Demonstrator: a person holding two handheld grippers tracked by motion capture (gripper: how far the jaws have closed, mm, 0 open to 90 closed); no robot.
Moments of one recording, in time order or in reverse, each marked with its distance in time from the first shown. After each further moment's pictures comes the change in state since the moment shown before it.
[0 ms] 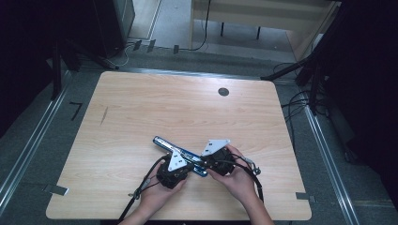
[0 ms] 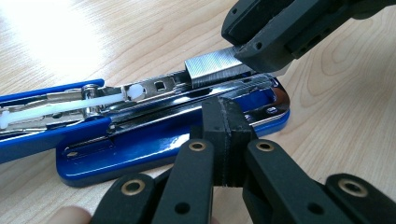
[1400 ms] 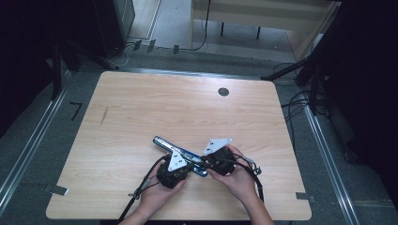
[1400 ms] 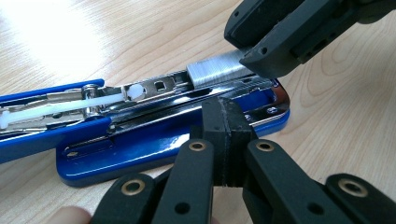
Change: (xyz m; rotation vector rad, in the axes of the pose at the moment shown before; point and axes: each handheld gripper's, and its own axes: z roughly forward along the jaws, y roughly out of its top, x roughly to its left) left arm 0.000 0.000 0.000 0.000 0.001 0.000; right arm -0.003 -0.002 0.000 0.002 0.028 0.048
